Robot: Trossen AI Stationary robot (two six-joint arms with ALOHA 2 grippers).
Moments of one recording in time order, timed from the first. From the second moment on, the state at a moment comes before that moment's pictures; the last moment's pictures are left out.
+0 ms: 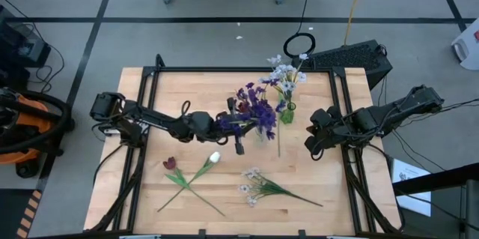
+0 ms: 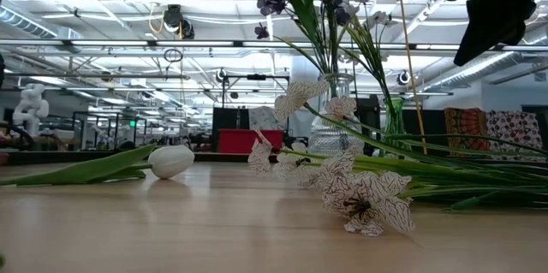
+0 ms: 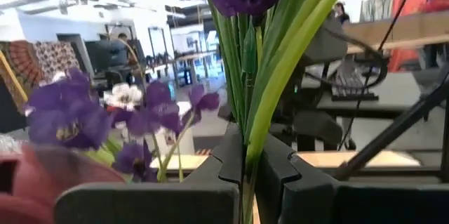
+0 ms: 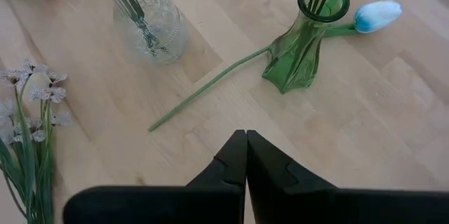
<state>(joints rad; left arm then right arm) -0.13 1.66 0.97 0.85 -0.27 0.19 0.36 0.93 0.83 -1.04 0.47 0.95</state>
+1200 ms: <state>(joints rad) -0.11 1.79 0.96 0.77 -0.27 -0.13 0.36 0.93 0.83 -1.04 0.48 0.94</state>
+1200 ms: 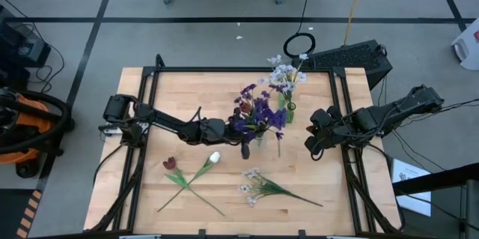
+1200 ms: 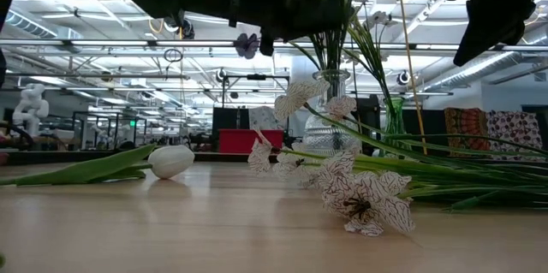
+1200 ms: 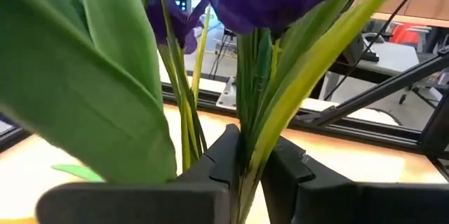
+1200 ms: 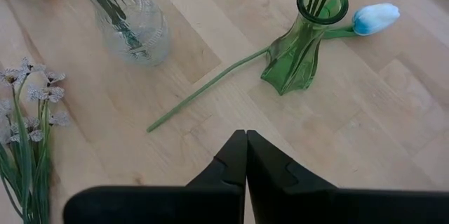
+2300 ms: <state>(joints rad) -0.17 1.57 0.96 0.34 -0.22 -0.21 0.36 0.93 0.83 -1.04 0.47 0.90</state>
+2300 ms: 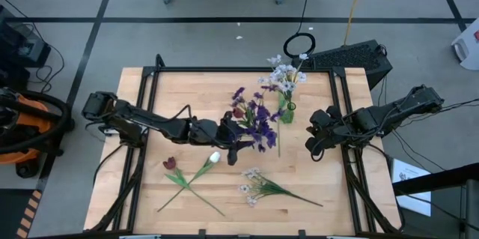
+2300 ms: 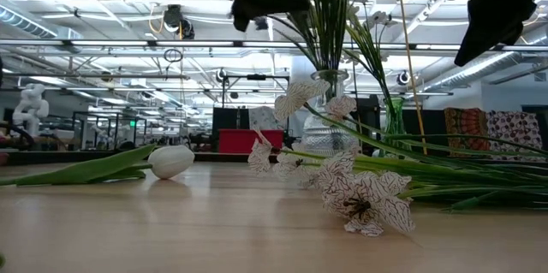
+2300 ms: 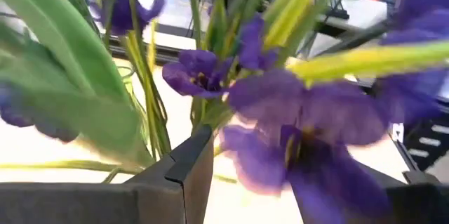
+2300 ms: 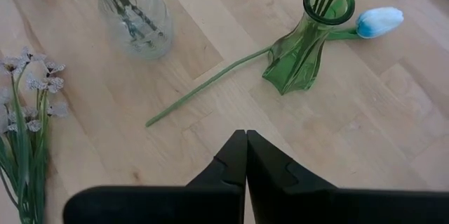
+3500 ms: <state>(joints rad) -0.12 1.40 1.04 0.04 0.11 -0.22 0.36 0.93 0.83 -0.89 0.53 1.03</state>
